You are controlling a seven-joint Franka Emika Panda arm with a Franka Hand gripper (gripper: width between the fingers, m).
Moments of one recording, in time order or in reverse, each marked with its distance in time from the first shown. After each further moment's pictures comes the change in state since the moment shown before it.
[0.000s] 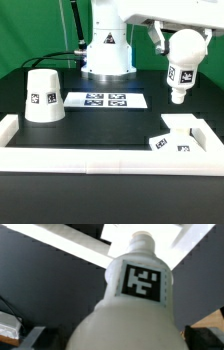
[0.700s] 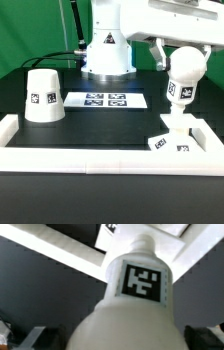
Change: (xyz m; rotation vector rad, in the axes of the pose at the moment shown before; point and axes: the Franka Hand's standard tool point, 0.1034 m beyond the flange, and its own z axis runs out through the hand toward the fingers) arm -0.007 -0.002 0.021 0.002 -0.017 -0.042
